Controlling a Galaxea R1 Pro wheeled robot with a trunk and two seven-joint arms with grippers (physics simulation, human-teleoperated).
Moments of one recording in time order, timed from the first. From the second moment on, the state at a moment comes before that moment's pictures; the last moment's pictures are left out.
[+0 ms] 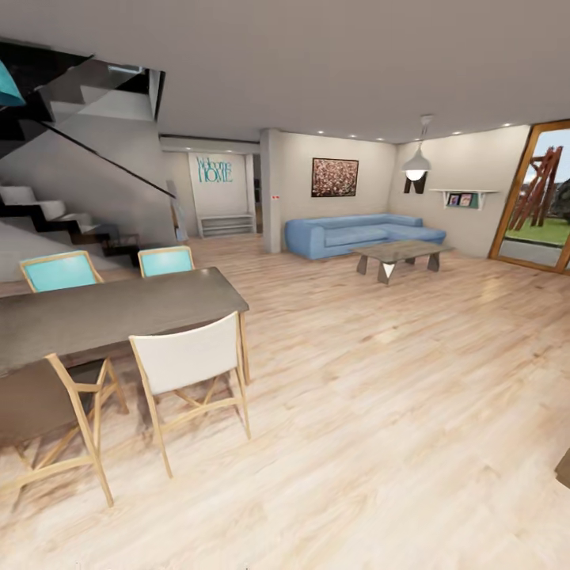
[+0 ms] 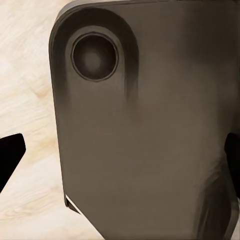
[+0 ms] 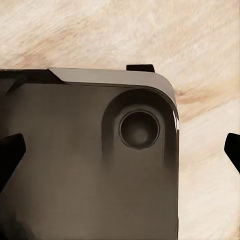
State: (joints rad) left arm 0.00 -0.02 0.00 -0.03 0.00 0.00 0.00; right arm -0.01 0.01 -0.01 -0.05 -0.01 -0.17 0.00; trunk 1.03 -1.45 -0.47
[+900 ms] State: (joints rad) left arm 0.00 -0.02 0.00 -0.03 0.00 0.00 0.00; right arm -0.01 0.01 -0.05 0.07 -0.01 -0.16 -0.12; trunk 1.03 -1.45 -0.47
